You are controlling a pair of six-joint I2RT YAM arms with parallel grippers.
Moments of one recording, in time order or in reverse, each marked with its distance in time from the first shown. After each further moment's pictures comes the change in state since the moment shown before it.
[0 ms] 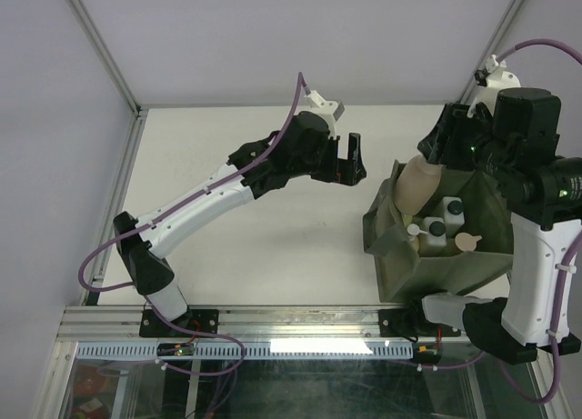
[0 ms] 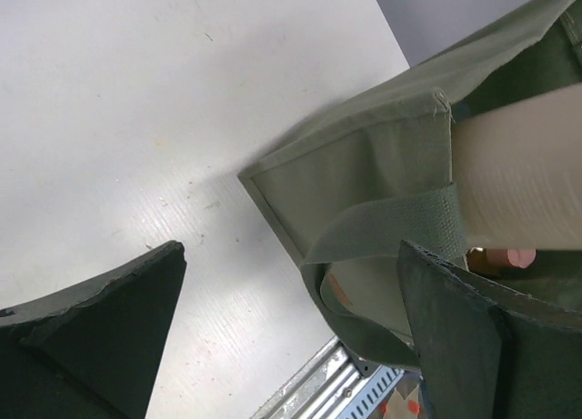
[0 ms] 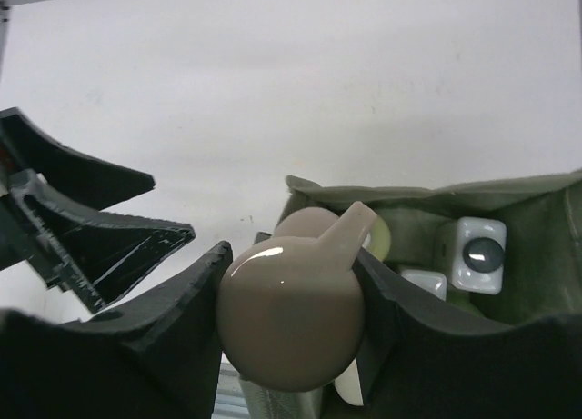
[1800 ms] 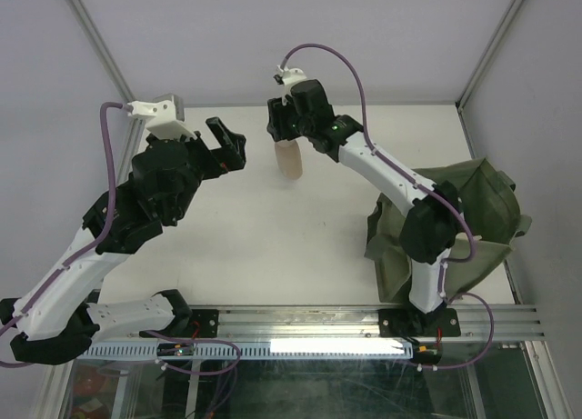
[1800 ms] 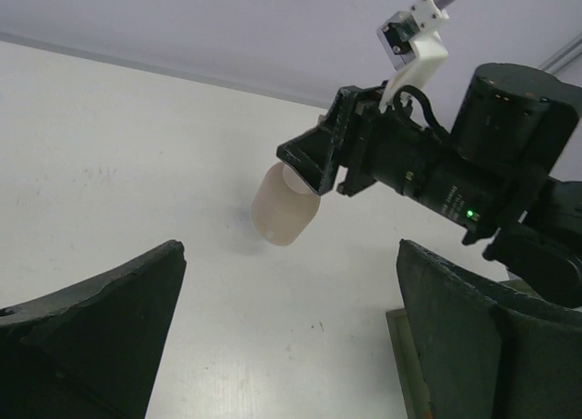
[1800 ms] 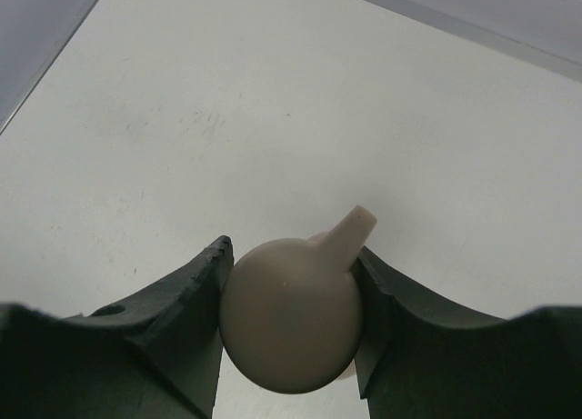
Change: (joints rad) left arm 0.072 -0.672 -0.291 -0.086 -0.660 0.019; right arm 0.510 0.666 -0.241 1.025 0.034 -0.071
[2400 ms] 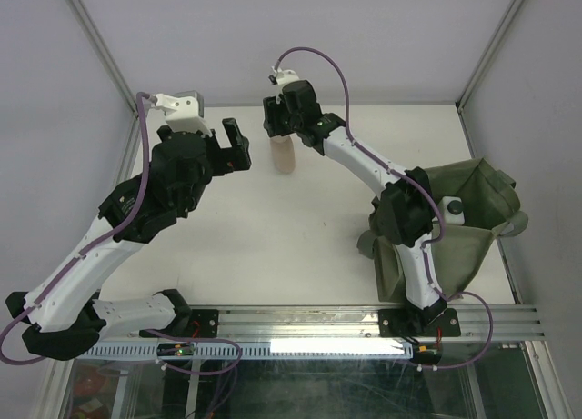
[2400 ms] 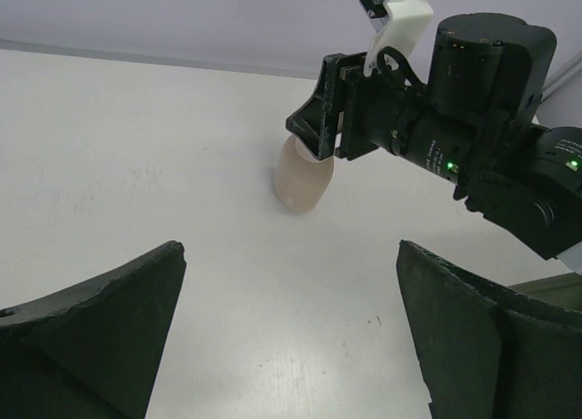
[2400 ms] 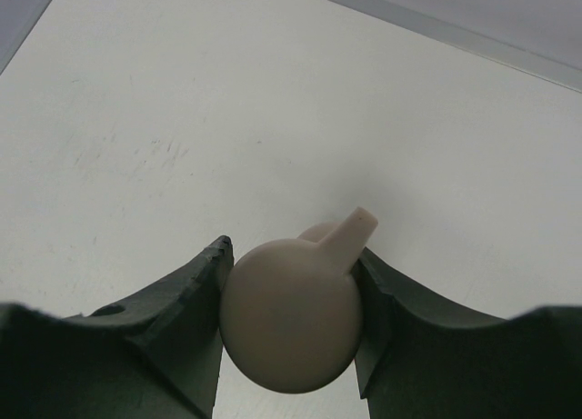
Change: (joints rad) left arm 0.048 0.063 -0.006 -0.018 0.018 0.111; right arm -0.038 0.243 0.153 0.079 0.000 -0.001
